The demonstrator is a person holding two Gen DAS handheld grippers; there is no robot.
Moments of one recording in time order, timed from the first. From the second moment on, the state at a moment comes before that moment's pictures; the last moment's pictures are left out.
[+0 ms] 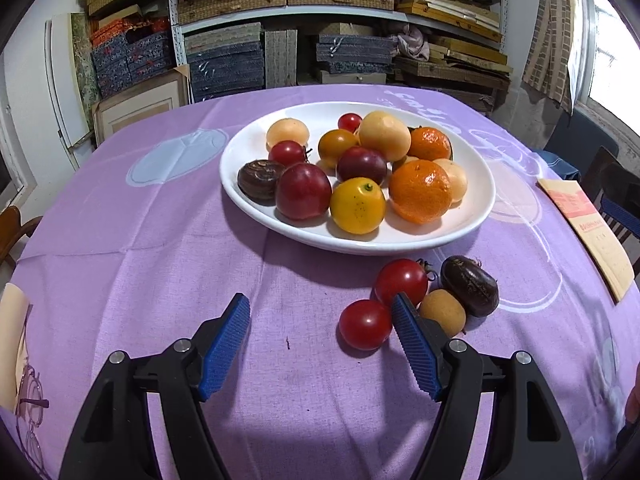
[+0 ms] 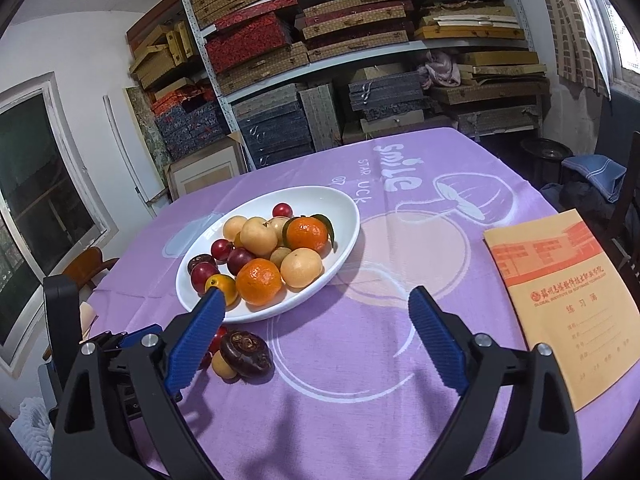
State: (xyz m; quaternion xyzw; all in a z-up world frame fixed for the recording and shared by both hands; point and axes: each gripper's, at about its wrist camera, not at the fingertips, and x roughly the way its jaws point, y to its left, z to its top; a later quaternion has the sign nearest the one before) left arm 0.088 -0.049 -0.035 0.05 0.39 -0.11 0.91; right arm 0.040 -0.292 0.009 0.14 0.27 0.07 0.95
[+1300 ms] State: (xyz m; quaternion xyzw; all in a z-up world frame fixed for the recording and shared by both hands) left arm 0.093 -0.044 -0.043 0.02 0.42 -0.11 0.90; right arm 0.043 -0.295 0.002 0.16 0.29 0.07 0.94
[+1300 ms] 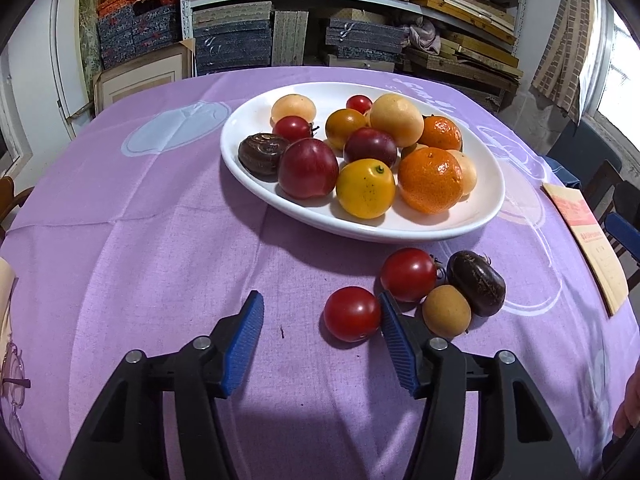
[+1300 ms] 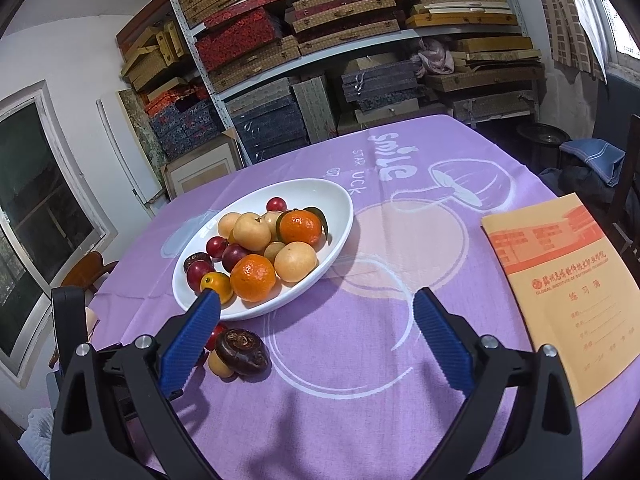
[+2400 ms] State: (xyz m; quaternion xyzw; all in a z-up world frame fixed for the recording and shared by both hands) left arm 0.085 -0.046 -0.038 0.03 0.41 -0.11 0.91; right arm 0.045 -0.291 -0.008 0.16 0.30 0.07 0.94
